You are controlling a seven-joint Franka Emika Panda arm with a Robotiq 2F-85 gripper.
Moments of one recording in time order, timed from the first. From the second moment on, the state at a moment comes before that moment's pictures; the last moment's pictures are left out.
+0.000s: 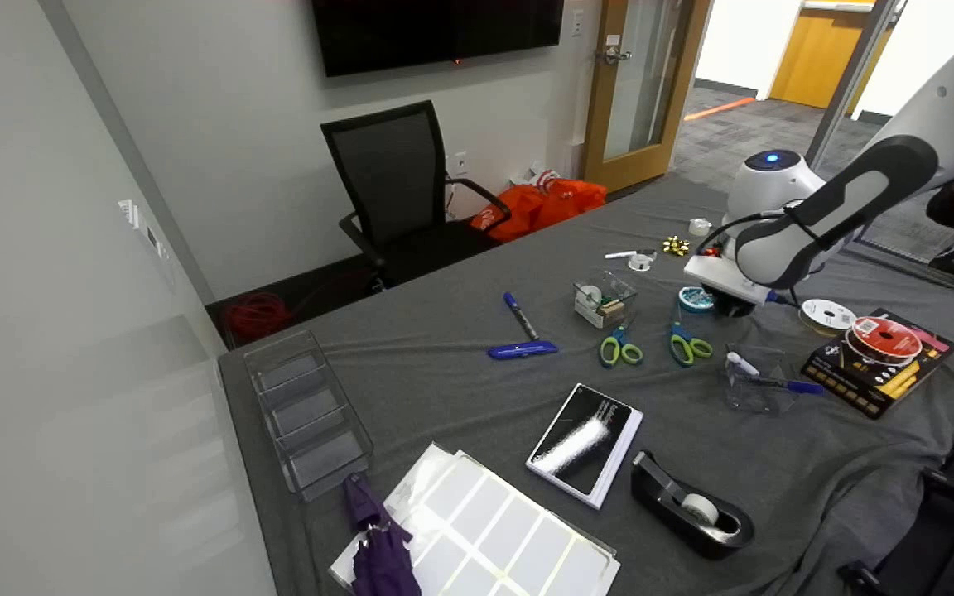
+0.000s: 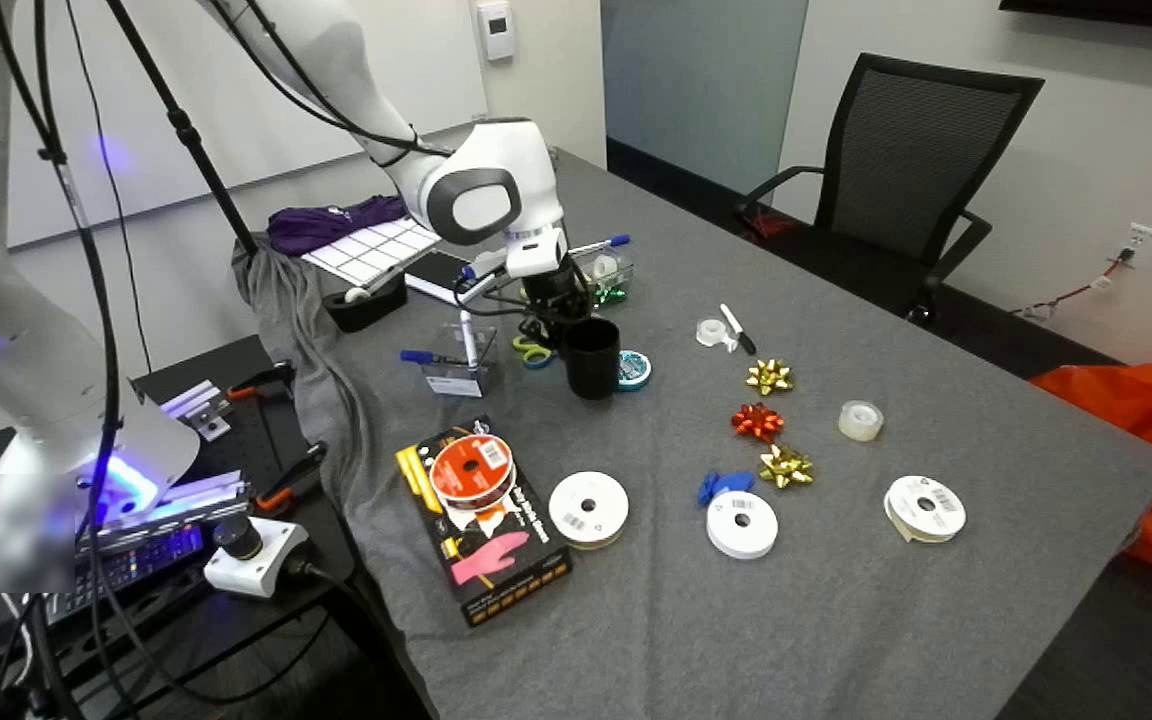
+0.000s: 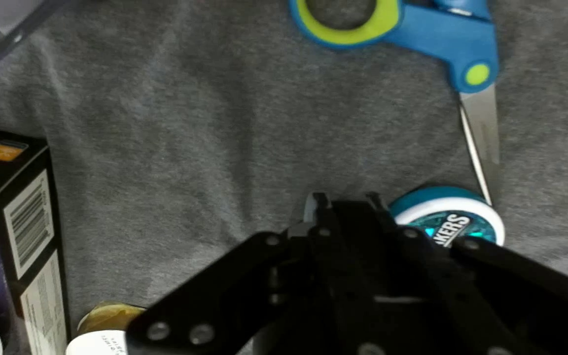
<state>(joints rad) 0.08 0.57 -0.33 -2.09 -0.15 2.74 1.32</state>
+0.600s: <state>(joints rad) 0.13 0.56 -0.32 -1.92 -0.13 2.56 1.50</state>
